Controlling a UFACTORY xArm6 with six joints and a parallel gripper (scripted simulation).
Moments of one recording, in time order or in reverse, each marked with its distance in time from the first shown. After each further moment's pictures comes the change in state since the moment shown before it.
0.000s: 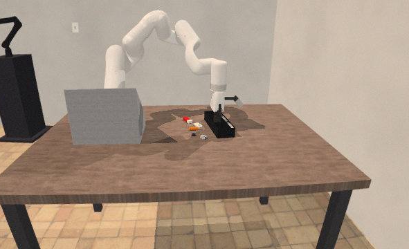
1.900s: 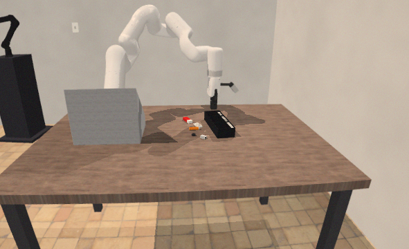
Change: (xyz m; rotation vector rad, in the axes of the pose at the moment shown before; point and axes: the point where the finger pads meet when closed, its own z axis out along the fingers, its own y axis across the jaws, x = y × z) arm -0.005 -0.073 -0.052 0.003 -0.001 -0.002
